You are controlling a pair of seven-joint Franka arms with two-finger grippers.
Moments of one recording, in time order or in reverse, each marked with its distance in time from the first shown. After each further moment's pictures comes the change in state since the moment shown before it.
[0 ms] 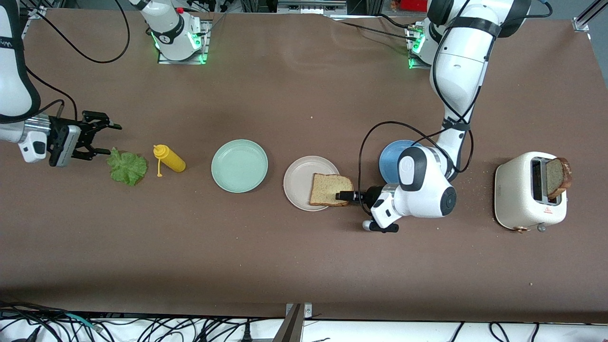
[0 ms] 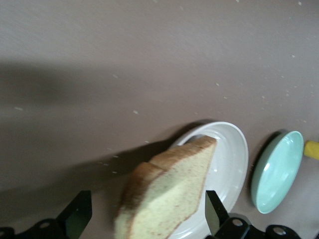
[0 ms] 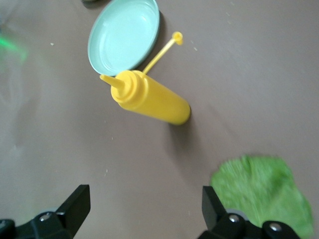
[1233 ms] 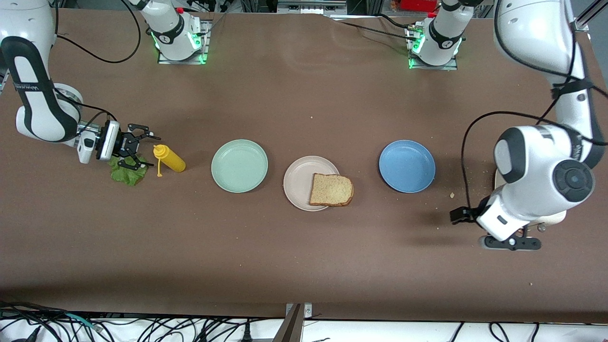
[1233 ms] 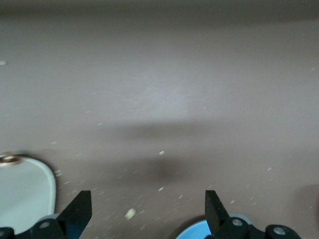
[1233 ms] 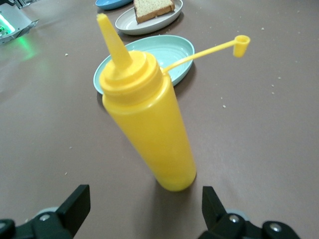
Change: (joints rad) left arm 0.032 -0.234 0.315 0.015 0.599 -0.104 -0.061; right arm 0.014 0.180 0.014 -0.160 0.502 0.151 -0.787
